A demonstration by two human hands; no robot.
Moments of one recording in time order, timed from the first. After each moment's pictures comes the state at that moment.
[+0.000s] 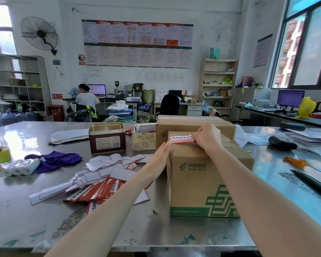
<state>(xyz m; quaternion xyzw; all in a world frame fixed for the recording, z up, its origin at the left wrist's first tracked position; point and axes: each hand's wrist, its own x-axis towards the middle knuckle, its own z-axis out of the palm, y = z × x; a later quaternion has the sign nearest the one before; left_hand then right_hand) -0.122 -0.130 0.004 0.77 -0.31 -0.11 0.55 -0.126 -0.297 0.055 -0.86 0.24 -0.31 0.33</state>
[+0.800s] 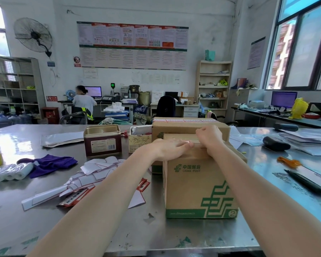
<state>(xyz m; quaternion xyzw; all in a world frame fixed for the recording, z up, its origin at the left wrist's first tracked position) -0.116 -0.155 0.064 0.89 -0.44 -0.01 0.11 -0.137 -0.309 0.065 -0.82 0.25 -0.31 0.41</state>
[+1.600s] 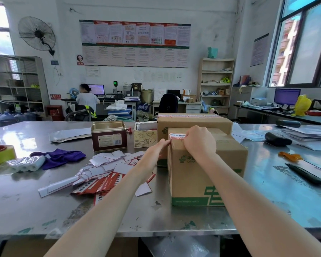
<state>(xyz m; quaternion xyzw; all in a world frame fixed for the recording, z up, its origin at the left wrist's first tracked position) -0.120 -0.109 -0.005 0.70 -0.29 -0.15 0.63 -0.171 -0.243 0.044 -0.92 0.19 -0.32 0.13</state>
